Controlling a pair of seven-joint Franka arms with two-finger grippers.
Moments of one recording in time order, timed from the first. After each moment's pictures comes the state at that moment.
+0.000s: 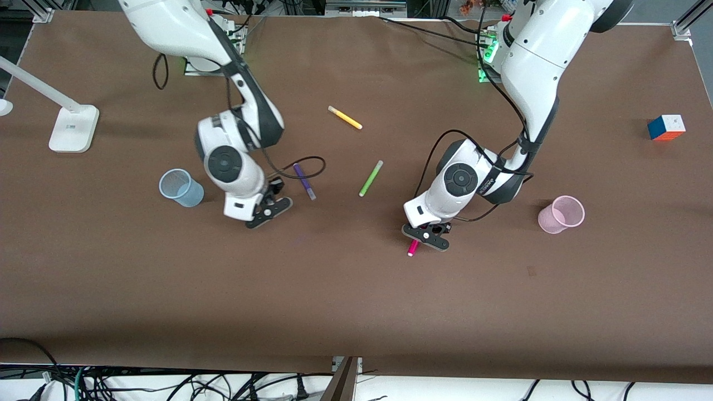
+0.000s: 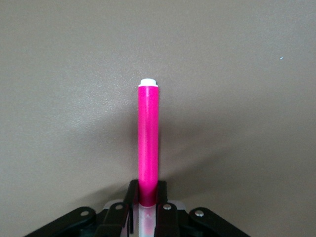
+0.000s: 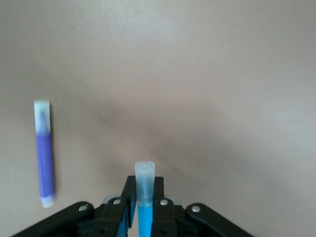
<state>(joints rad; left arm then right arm) -0.30 0.75 -0.20 -1.69 0.12 2.49 -0.13 0.49 0.47 -0.10 -1.81 0.06 2.16 -0.31</state>
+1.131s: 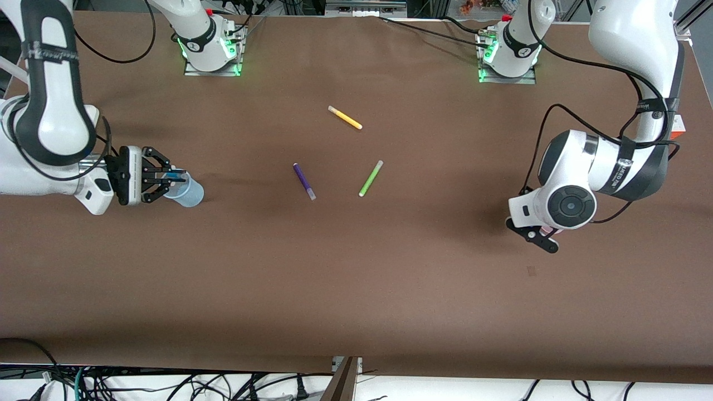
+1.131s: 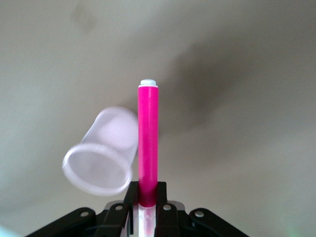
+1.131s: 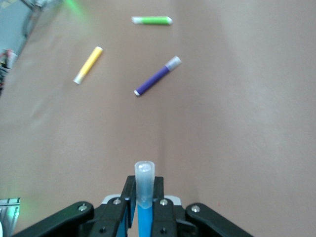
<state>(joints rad) -0.06 0.52 -0.16 -1.59 0.41 1.63 0.27 0.26 0.37 -0.43 -1.82 0.68 1.64 -1.85</state>
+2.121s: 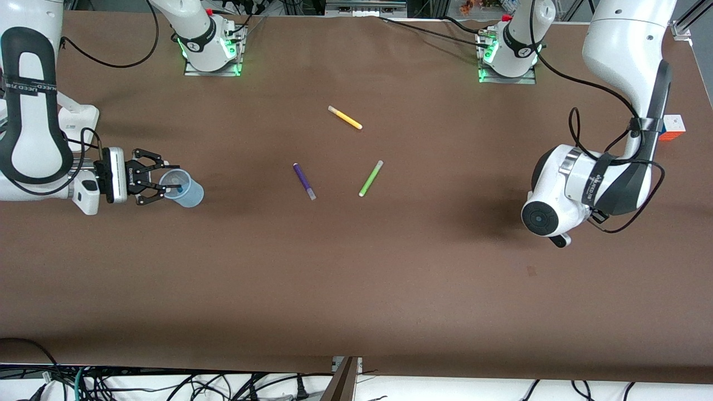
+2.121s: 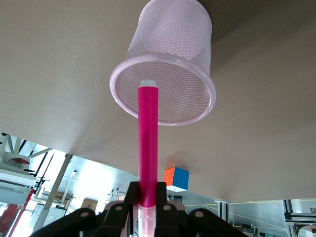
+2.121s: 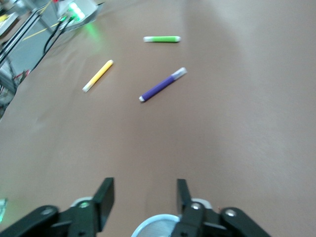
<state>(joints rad) -0.04 0.59 -0.14 -1.63 0.76 1.52 0.46 0.17 0.45 -0.43 -1.80 0.78 1.58 -1.94</state>
